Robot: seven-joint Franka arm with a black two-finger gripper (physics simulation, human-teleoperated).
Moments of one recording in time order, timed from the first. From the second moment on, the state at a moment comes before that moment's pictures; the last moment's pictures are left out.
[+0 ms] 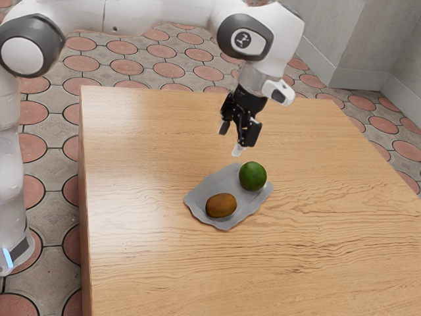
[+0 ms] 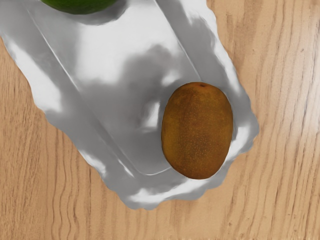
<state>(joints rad) 0.16 0.05 -0.34 -1.55 -0.08 1.44 -0.22</state>
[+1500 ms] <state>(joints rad) 0.17 0.07 -0.41 -1.78 -0.03 1.75 -0.34</state>
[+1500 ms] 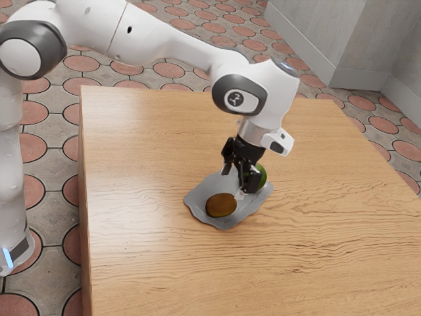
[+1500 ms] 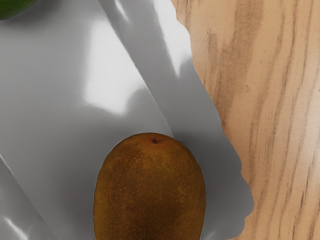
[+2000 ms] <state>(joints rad) 0.18 0.08 -0.41 -1.89 -0.03 1.88 -0.34</state>
